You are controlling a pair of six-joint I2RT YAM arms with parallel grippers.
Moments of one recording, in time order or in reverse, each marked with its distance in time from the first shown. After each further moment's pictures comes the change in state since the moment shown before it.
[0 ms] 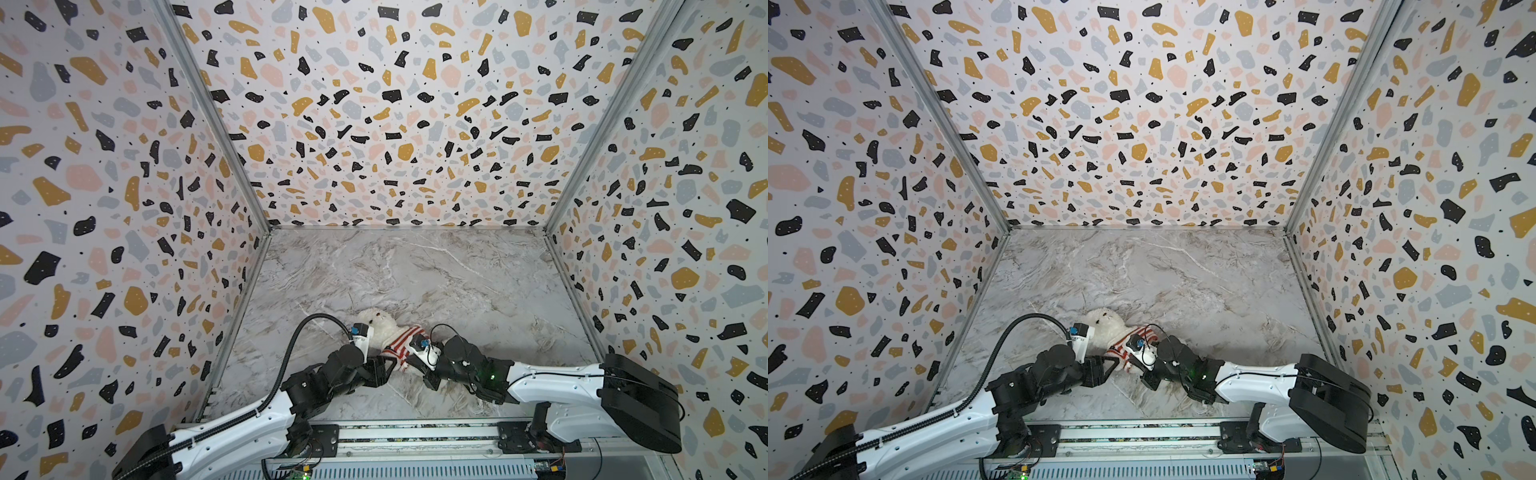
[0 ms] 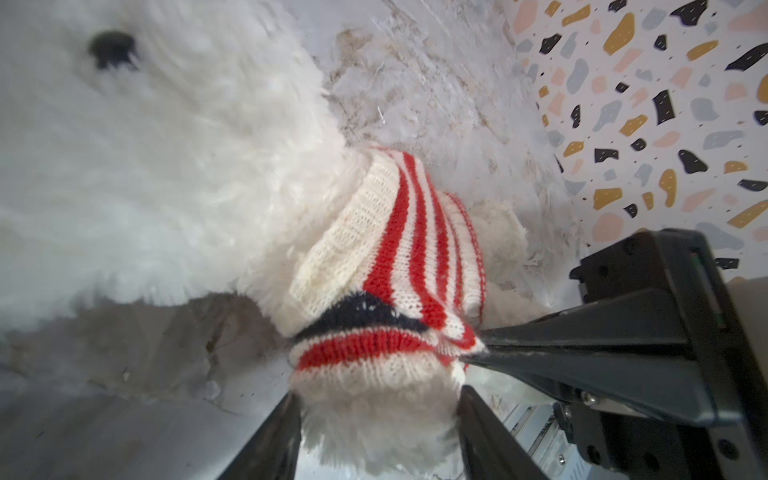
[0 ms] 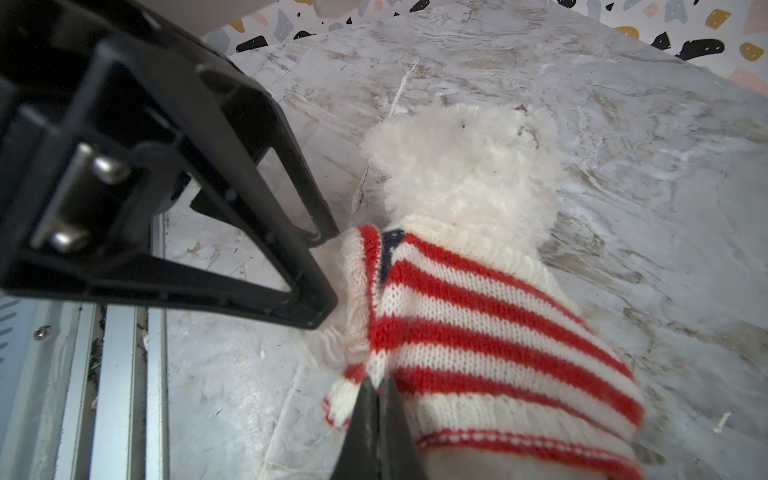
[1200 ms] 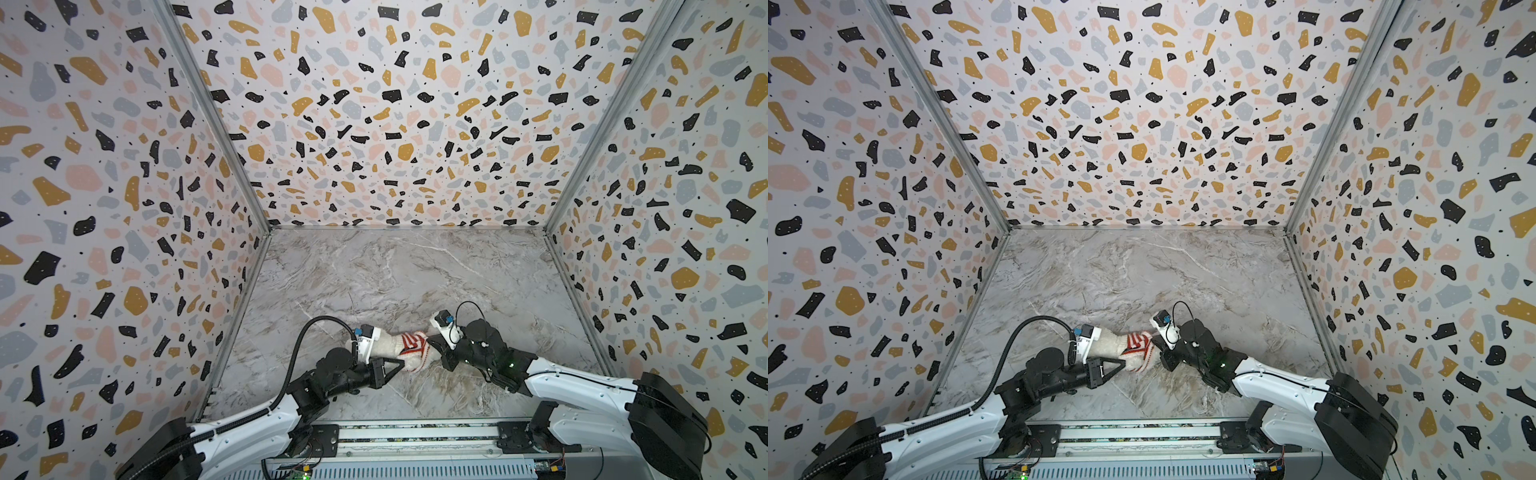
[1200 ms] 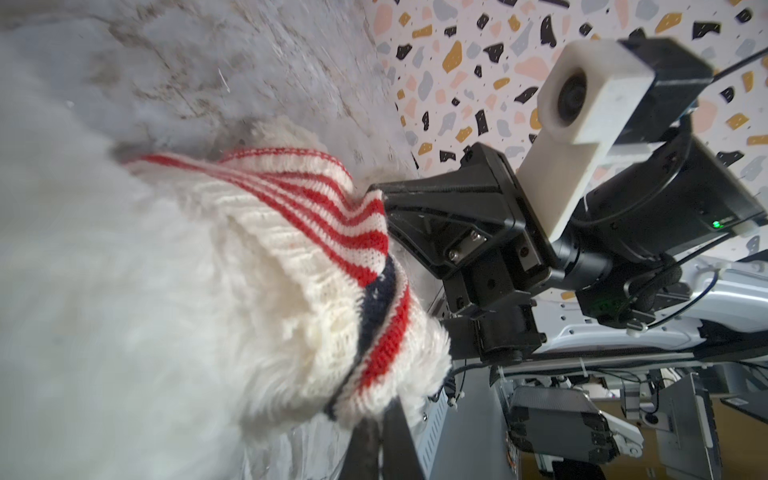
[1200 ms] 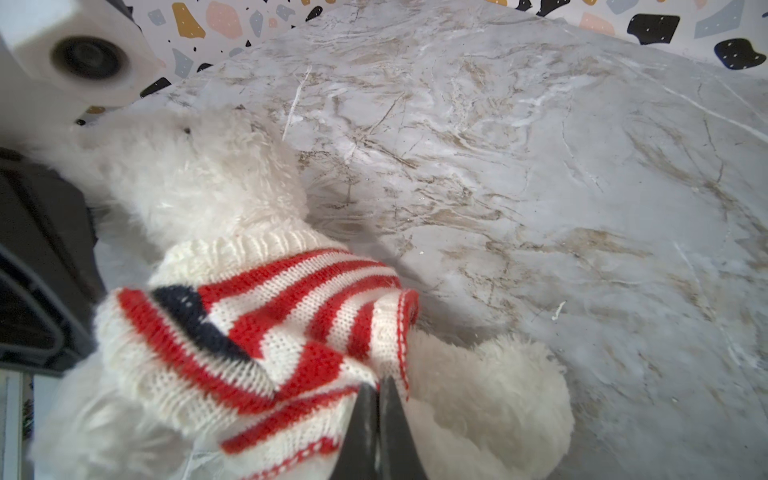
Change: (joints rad) left arm 0.079 0.074 -0.140 0.512 0.393 -0.141; right arm -0.228 -0.170 -0.021 -0.174 -0.019 0.081
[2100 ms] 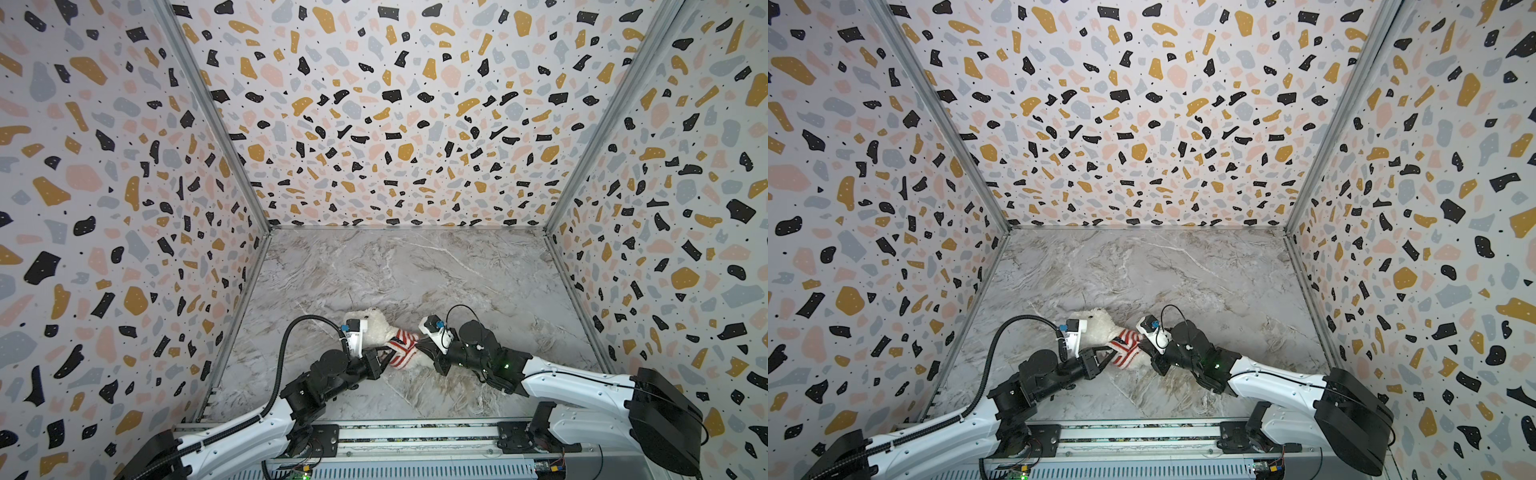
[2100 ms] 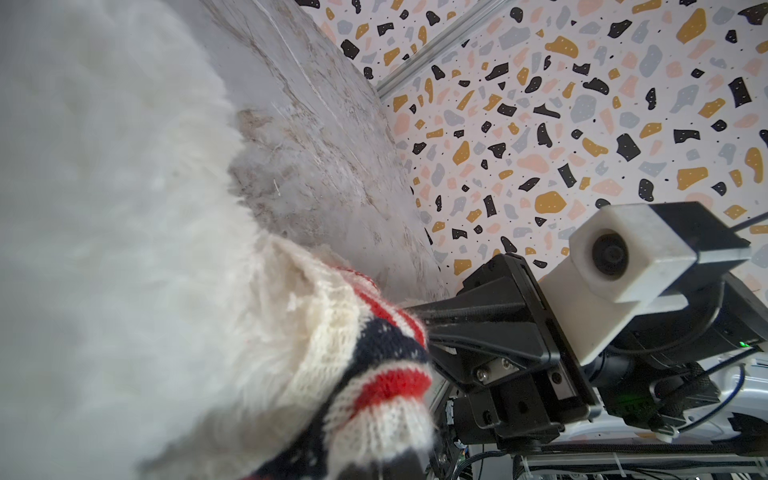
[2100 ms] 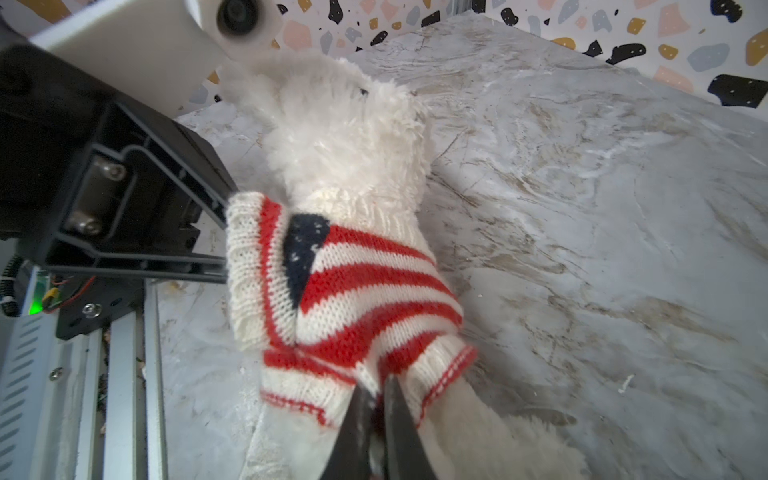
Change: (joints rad) left arm -0.007 -0.112 -0.024 -0.006 -0.262 -0.044; right arm 0.083 0.035 0.050 0.033 -0.050 -0.050
